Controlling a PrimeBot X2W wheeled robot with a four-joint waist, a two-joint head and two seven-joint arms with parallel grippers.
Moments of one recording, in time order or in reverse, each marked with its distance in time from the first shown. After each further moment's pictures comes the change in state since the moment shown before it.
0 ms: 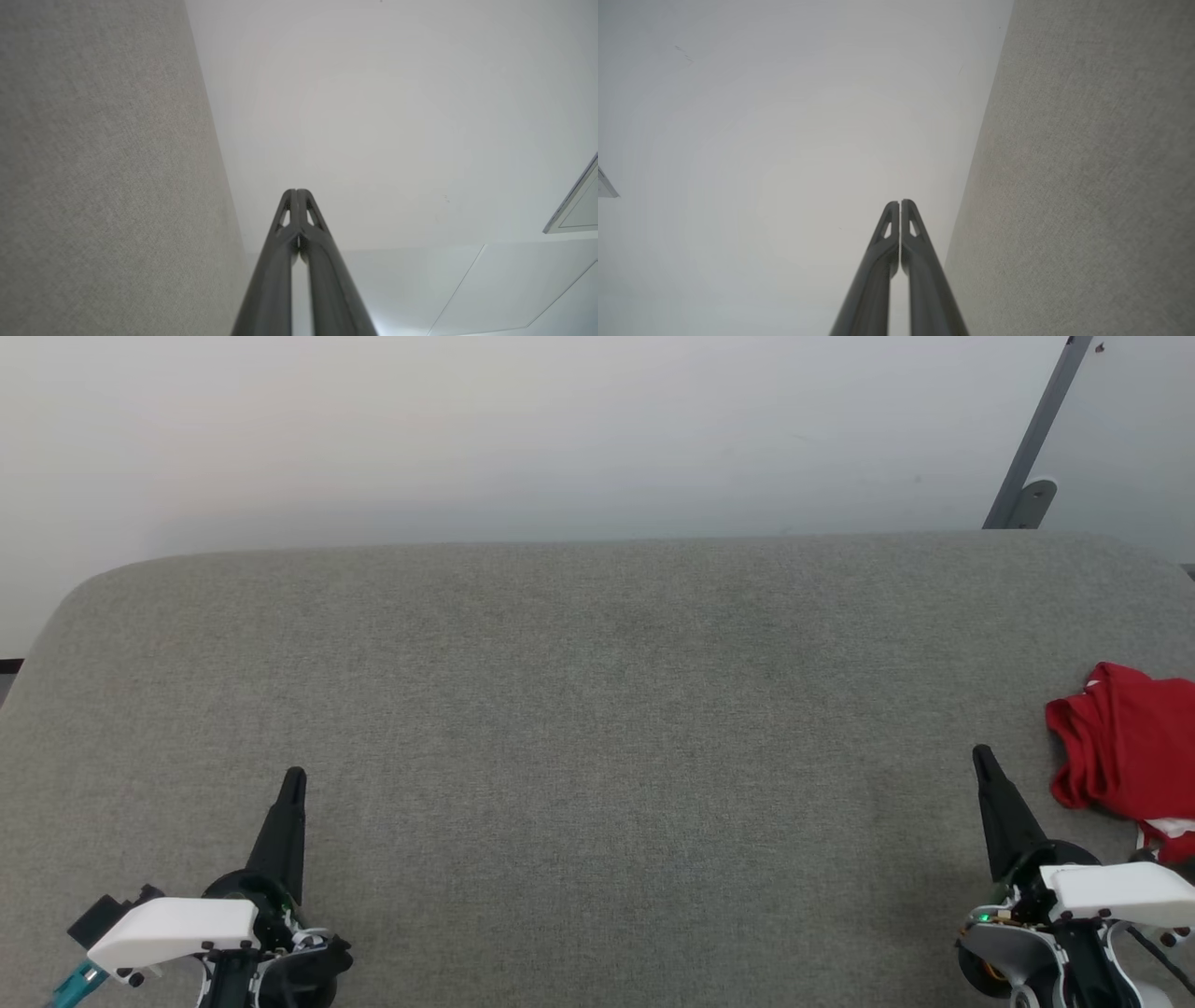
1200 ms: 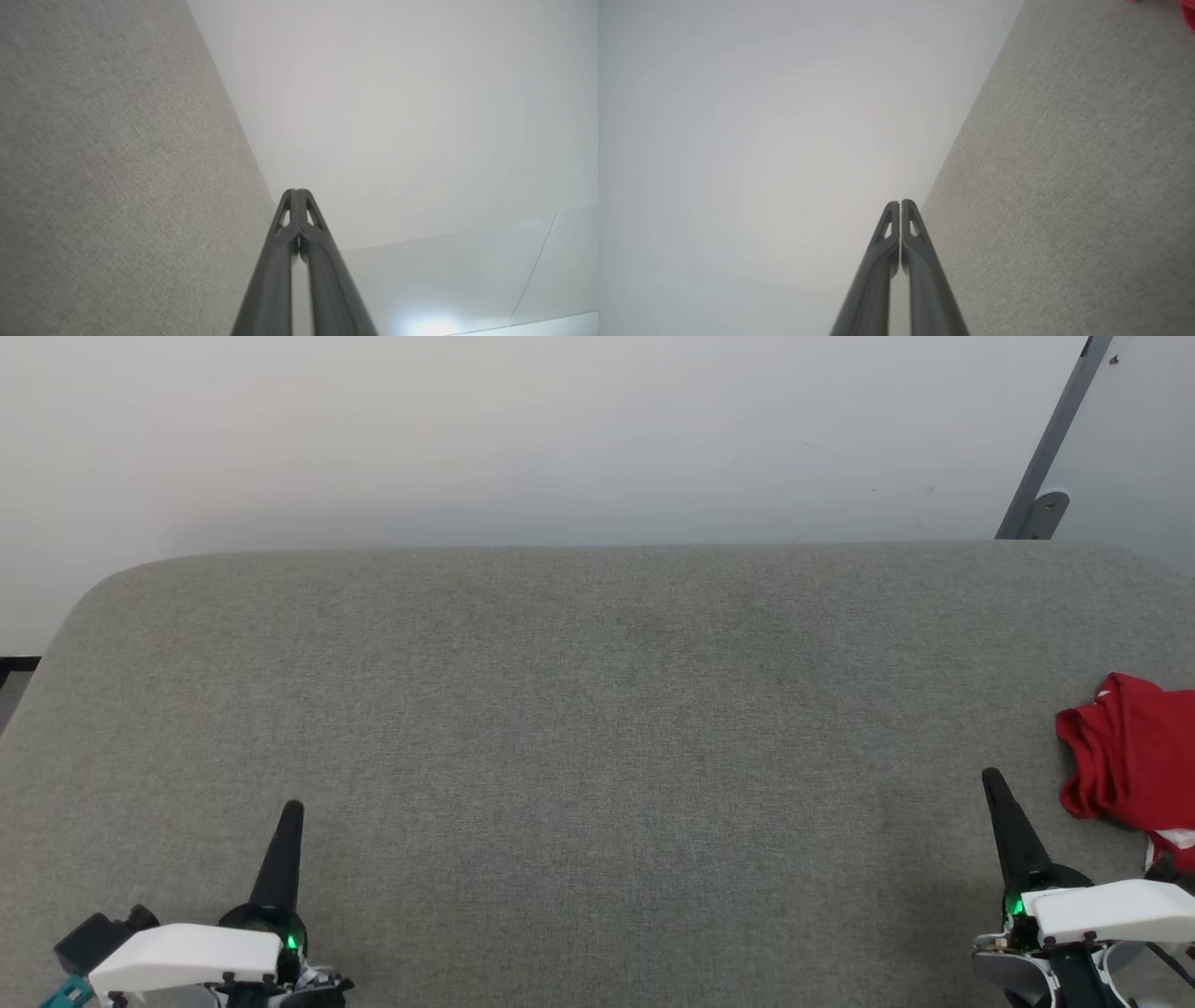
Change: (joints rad) left arm 0.073 0.038 -0.050 -0.035 0.217 0.000 -0.076; right arm 0.048 -0.008 -0.004 -0.032 -0.262 0.000 -0.041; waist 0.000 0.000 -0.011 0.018
